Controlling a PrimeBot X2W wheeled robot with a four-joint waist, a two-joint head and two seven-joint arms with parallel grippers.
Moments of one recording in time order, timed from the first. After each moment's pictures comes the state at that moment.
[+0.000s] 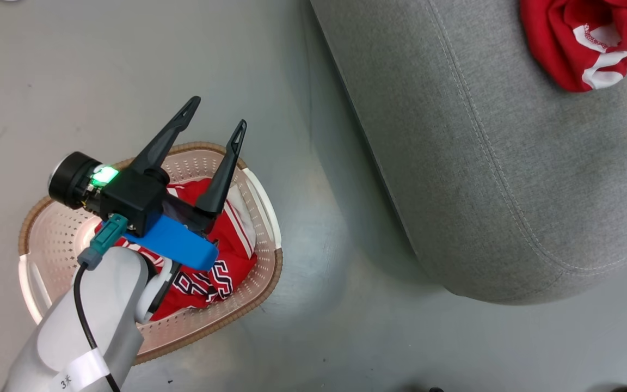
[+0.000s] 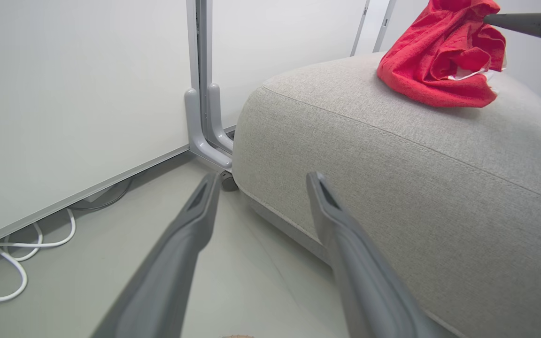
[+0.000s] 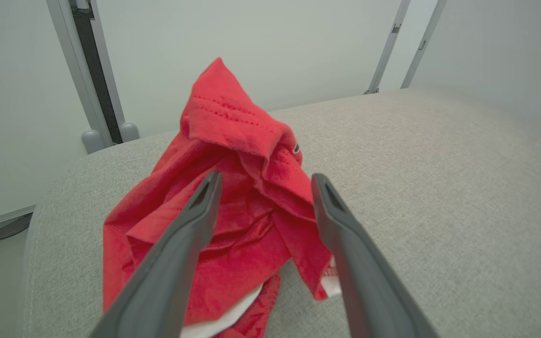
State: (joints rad) left arm -0.57 0.37 -0.53 0.25 -0.33 -0.13 -0.26; right arm -0.96 -0.21 -0.38 0.81 0.05 0.13 -0.26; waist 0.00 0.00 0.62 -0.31
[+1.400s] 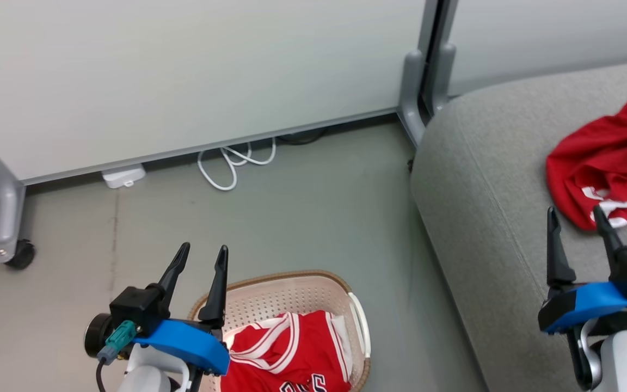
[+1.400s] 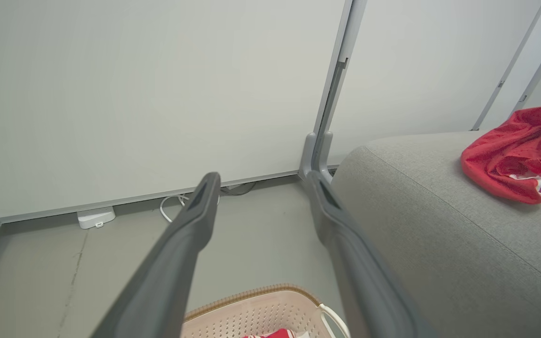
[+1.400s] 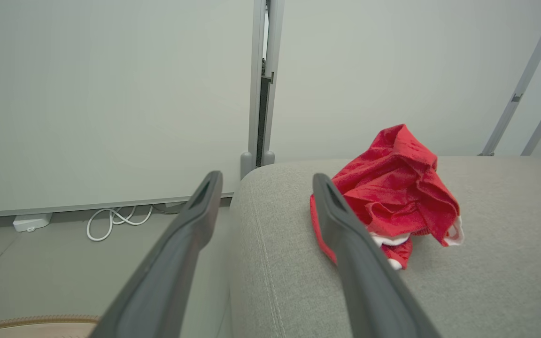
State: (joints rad) left arm -0.20 0.14 -0.28 0.41 -0.36 -0.13 -0.26; right arm -0.27 -0.07 -0.24 0.38 -0.08 0.13 -0.25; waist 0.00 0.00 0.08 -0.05
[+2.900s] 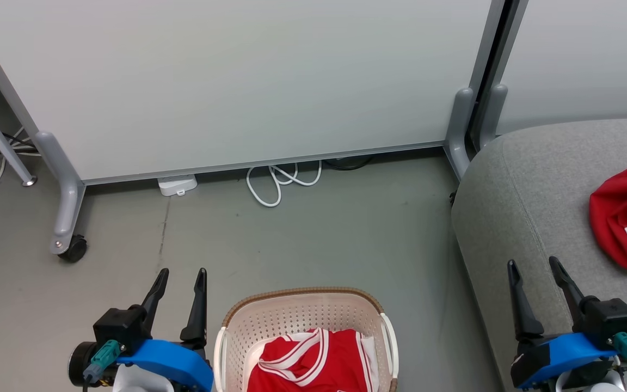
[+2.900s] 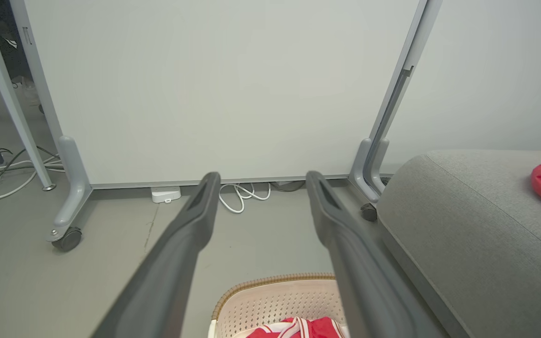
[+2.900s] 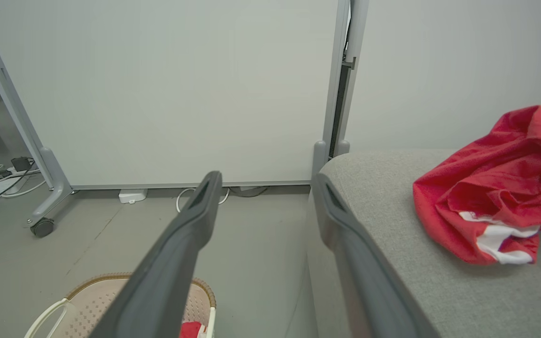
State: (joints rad) left arm -0.14 0.14 -0.21 0.46 -0.35 -0.13 -0.26; right arm -0.07 -0.05 -0.10 0.24 0.04 0.13 -0.20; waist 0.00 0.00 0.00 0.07
